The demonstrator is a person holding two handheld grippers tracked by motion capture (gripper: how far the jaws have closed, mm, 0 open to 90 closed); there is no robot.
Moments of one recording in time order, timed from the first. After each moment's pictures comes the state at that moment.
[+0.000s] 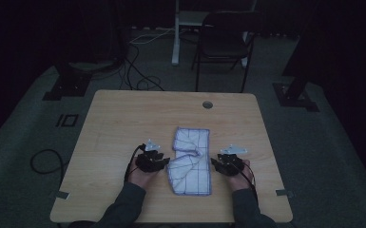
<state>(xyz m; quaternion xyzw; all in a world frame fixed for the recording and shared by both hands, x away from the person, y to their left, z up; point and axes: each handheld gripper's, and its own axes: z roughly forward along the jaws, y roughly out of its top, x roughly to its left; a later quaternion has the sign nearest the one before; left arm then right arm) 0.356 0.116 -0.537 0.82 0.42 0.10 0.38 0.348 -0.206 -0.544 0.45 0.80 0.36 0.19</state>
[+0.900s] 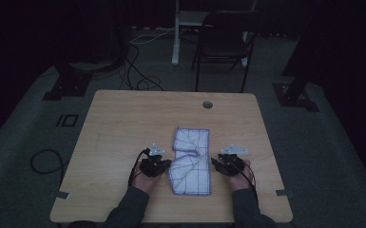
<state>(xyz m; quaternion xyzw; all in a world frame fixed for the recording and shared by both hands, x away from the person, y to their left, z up) 0.343 0.105 -0.537 0.81 0.42 0.08 0.39 0.349 -0.207 -0.544 0.45 0.79 0.36 0.19</state>
